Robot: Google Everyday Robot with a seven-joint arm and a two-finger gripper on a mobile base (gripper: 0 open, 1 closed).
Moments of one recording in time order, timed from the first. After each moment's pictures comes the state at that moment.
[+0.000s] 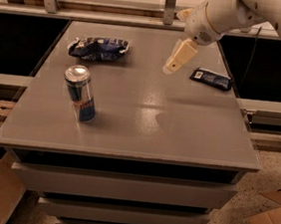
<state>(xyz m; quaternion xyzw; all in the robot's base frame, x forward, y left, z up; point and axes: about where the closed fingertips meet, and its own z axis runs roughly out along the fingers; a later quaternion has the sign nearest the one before) 0.694 -0.071 0.929 -0.64 0.66 0.06 0.38</state>
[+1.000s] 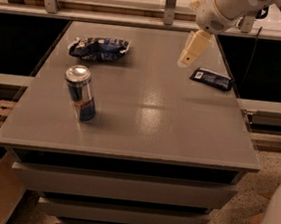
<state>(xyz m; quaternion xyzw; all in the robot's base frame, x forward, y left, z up) 0.705 -0.107 0.950 -0.66 0.67 -0.01 0.34</state>
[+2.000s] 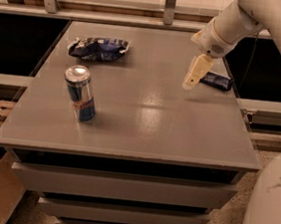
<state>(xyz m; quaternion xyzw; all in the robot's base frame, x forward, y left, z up) 0.696 -0.138 0.872 -0.64 0.72 0.04 0.26</state>
